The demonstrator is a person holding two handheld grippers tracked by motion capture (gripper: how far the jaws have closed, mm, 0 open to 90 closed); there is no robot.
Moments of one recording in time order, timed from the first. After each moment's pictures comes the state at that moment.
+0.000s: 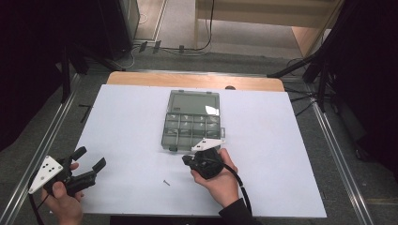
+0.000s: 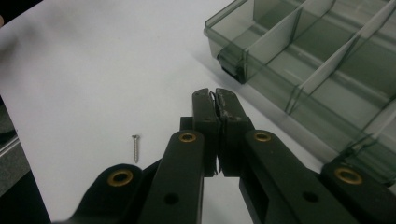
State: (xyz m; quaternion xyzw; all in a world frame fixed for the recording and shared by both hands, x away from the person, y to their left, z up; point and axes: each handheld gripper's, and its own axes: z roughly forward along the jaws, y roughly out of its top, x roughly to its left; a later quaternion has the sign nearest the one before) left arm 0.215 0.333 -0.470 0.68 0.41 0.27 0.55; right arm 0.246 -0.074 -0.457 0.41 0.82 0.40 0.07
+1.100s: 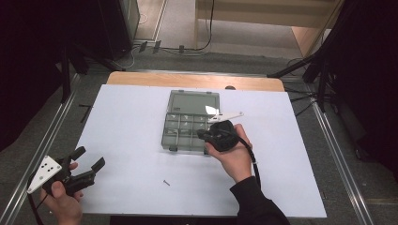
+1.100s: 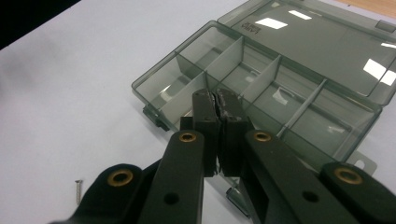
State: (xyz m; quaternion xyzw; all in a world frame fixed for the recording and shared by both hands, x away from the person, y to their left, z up) left arm 0.216 0.336 -0.470 0.67 0.41 0.27 0.55; right arm 0.296 -0.115 -0.417 0.43 0.80 0.40 0.11
